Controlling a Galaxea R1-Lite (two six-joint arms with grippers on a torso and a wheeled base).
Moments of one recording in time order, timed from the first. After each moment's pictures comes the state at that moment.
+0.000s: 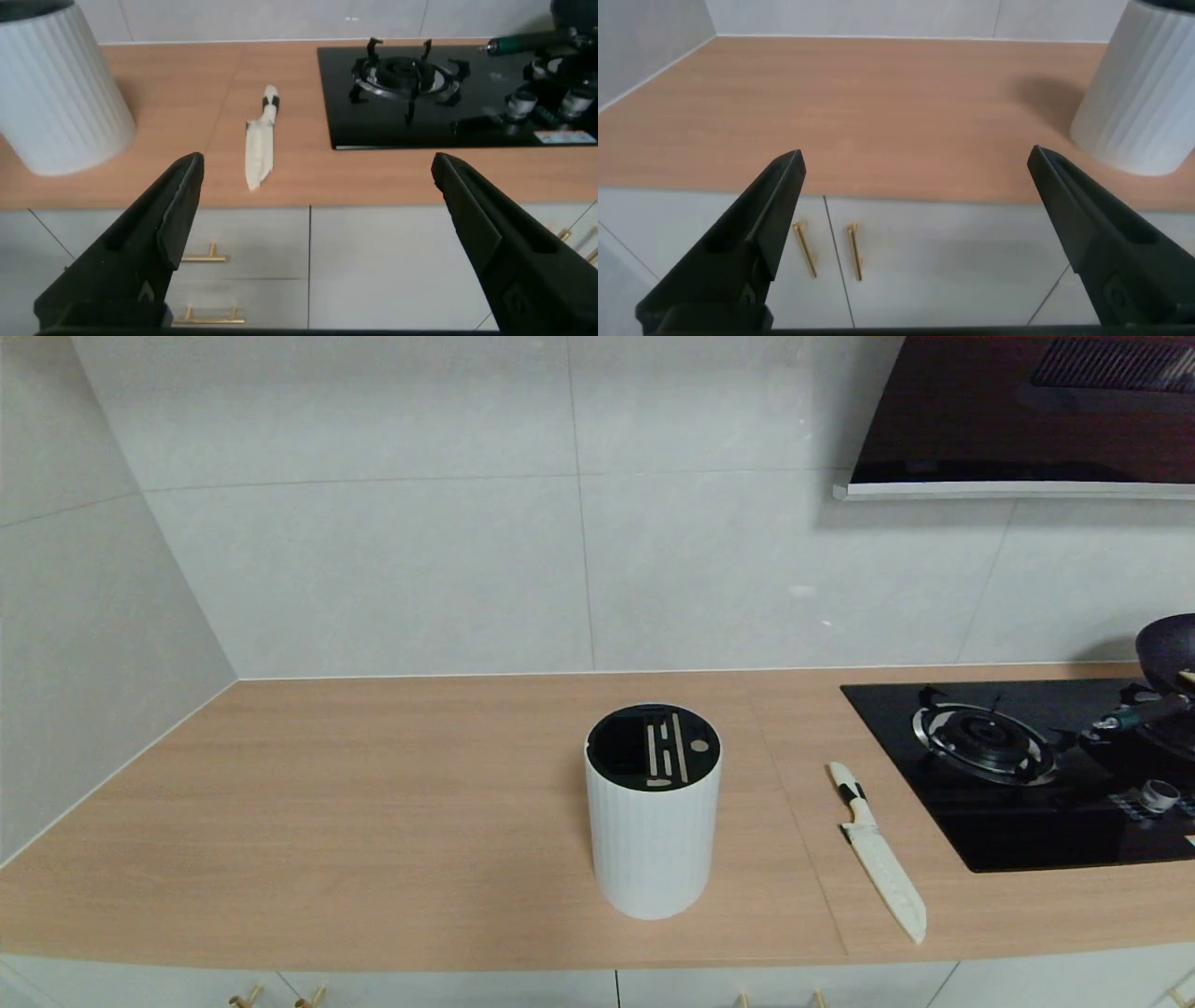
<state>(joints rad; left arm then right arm) 0.00 0.00 0.00 0.00 0.06 -0.02 0.00 0.00 0.00 0.00 -0.01 0.00</state>
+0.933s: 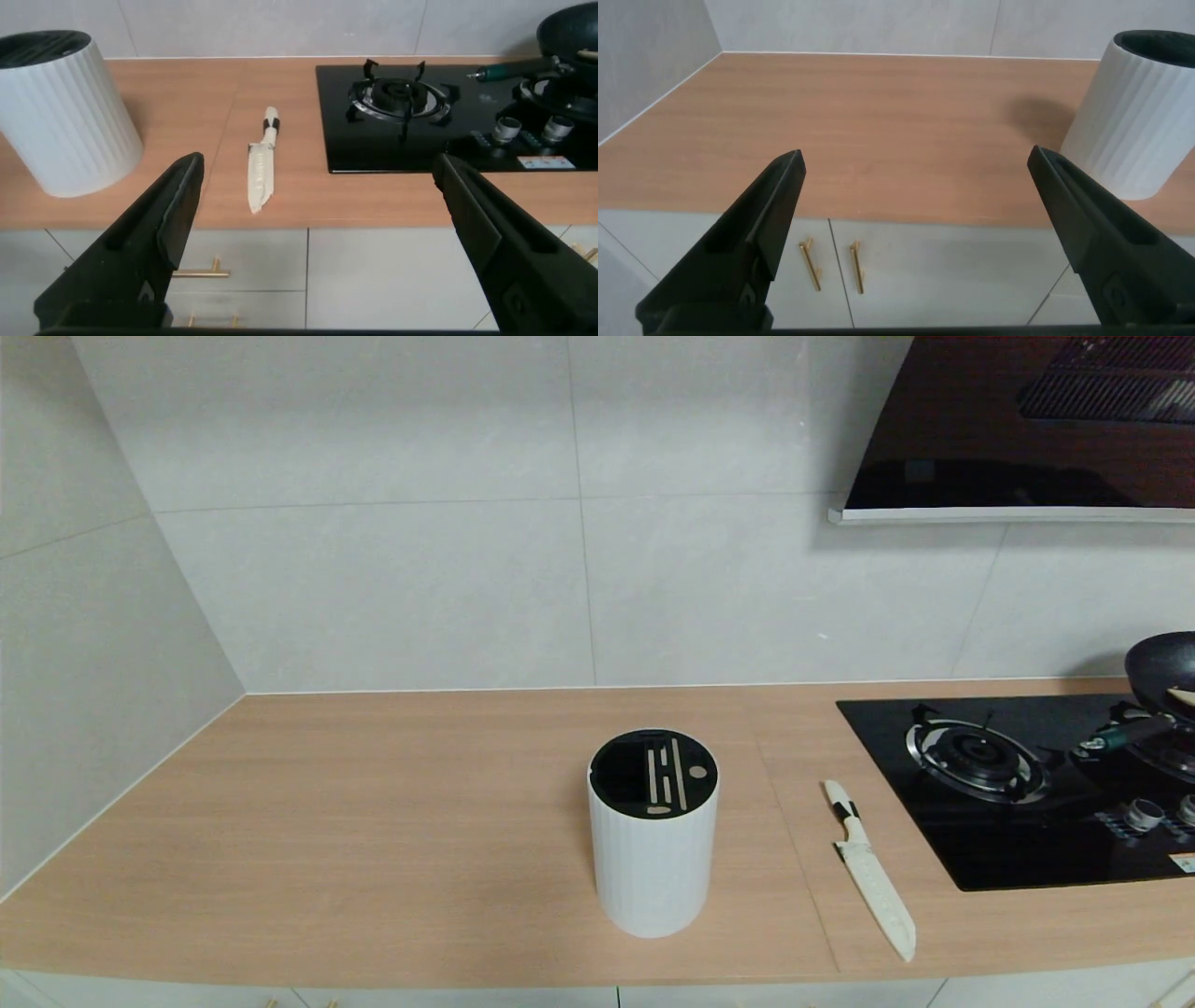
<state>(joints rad) 0.00 0.00 0.00 0.00 0.06 -0.02 0.00 0.00 0.00 0.00 -0.02 -0.04</state>
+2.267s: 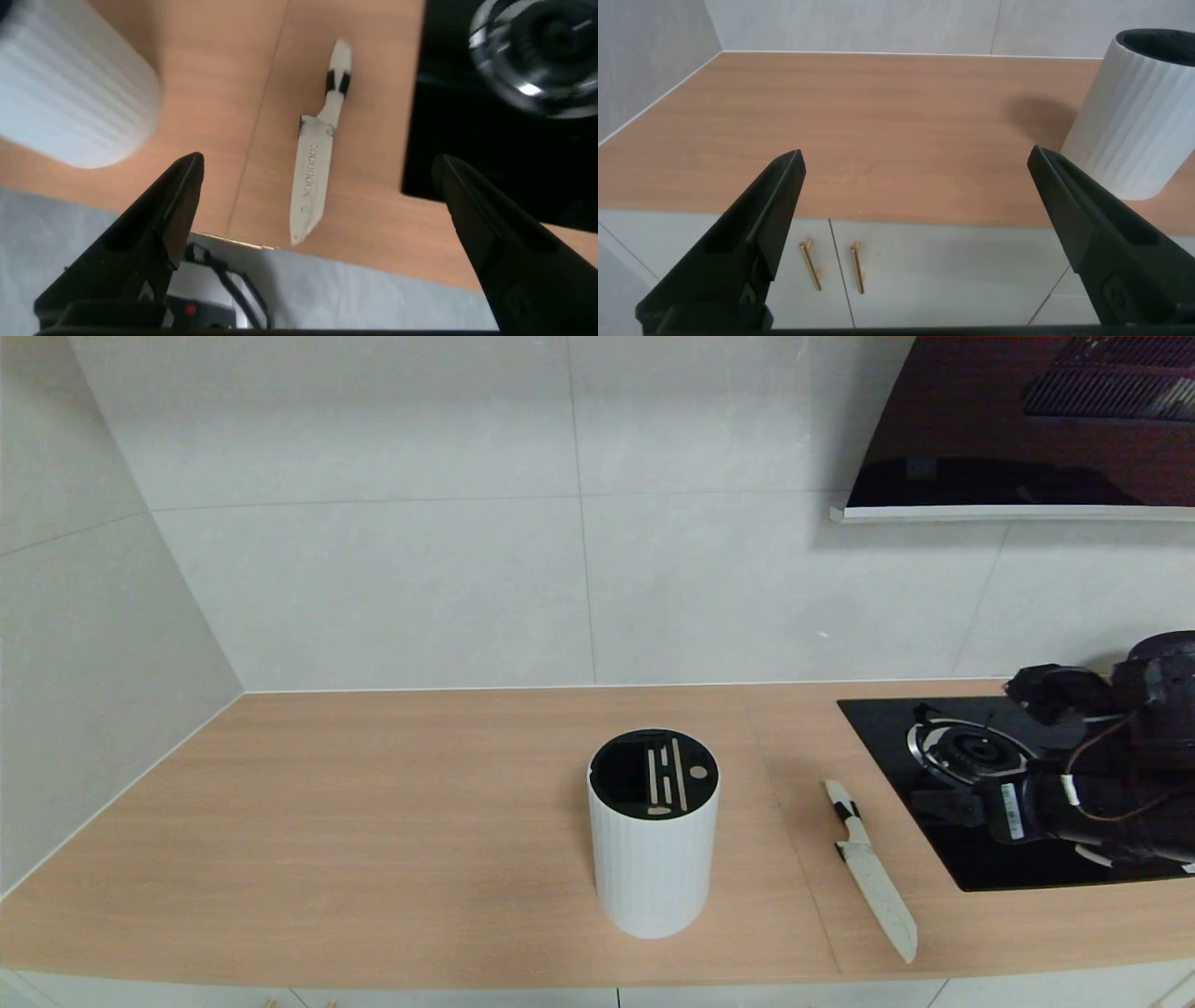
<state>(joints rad) 0.00 0.00 0.00 0.00 0.06 -0.02 0.15 1.56 -0.69 -0.27 0.03 -0.04</state>
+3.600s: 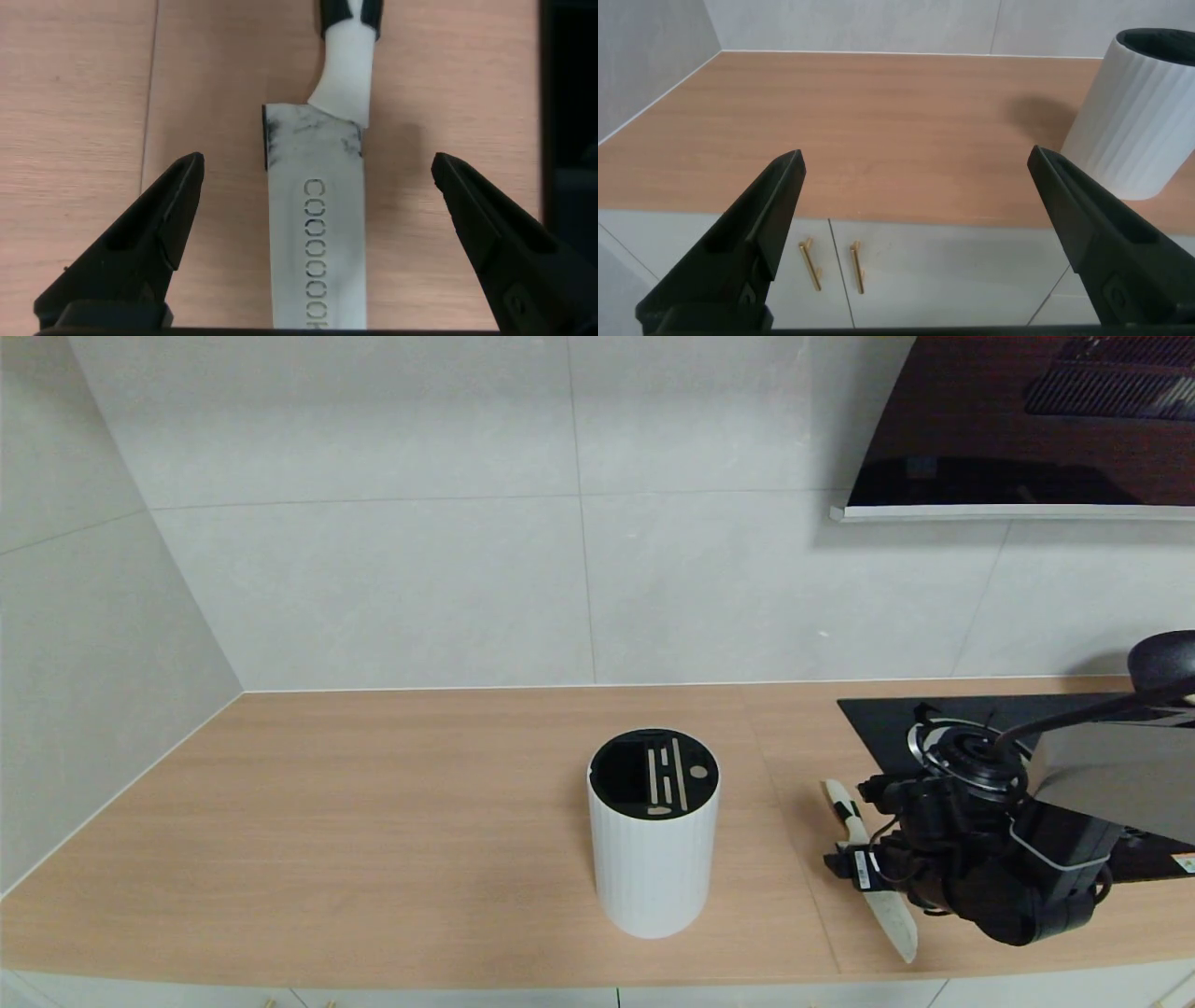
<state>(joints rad) 0.00 0.00 0.00 0.00 0.06 -0.02 0.22 2.33 -0.72 -0.88 -0.17 0.08</state>
